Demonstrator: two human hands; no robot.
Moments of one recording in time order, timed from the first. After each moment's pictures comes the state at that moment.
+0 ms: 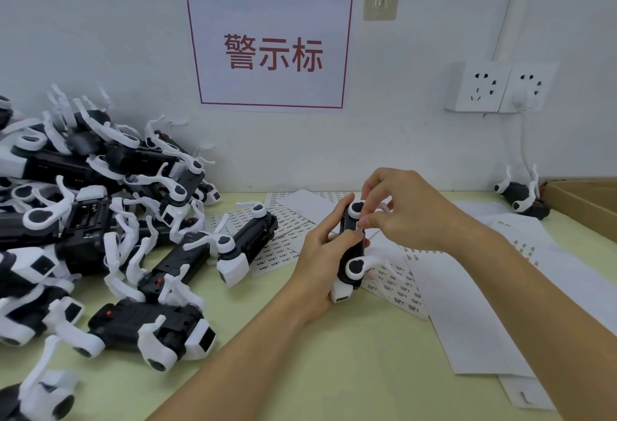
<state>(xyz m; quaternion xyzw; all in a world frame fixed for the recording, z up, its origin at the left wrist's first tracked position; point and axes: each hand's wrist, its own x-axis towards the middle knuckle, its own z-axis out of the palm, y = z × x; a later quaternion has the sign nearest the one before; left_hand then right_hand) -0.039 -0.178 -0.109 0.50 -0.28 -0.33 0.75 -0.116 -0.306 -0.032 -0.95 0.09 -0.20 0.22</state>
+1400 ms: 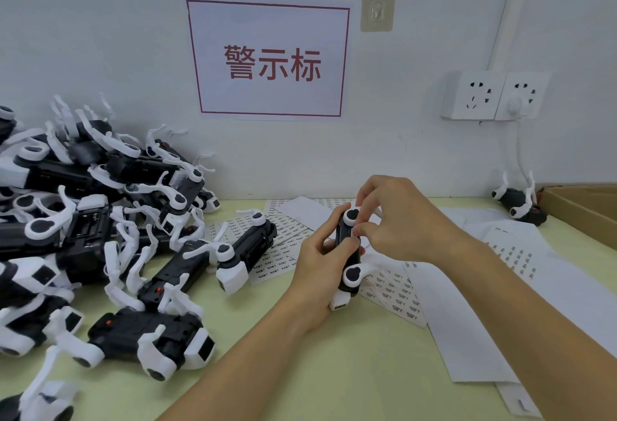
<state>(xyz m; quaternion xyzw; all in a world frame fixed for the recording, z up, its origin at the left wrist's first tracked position) -0.040 -0.180 -0.111 0.53 -0.29 -0.29 0.75 -0.116 -0.294 -0.032 -0.96 0.11 -0.22 0.16</state>
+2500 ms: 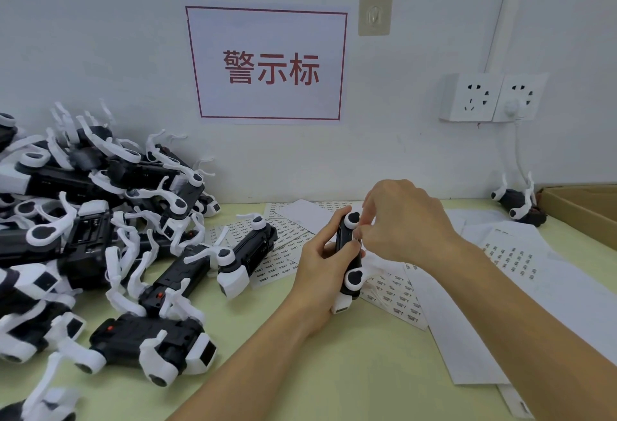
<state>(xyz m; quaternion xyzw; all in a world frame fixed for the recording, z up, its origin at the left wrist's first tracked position) -0.040 -0.180 -0.113 0.54 -0.30 -0.27 0.74 -0.113 -0.278 -0.028 -0.94 0.26 -0.22 0.05</state>
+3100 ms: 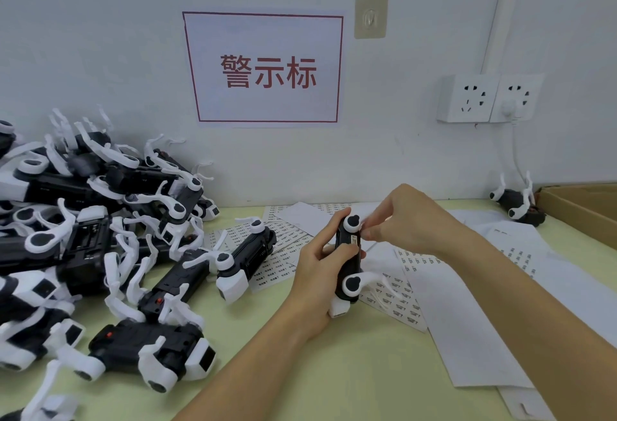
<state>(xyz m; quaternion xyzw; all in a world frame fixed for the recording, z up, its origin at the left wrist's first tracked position) -0.040 -0.176 -0.111 0.52 -0.30 -0.29 0.75 -0.123 -0.295 -0.019 -0.91 0.25 -0.13 0.31</state>
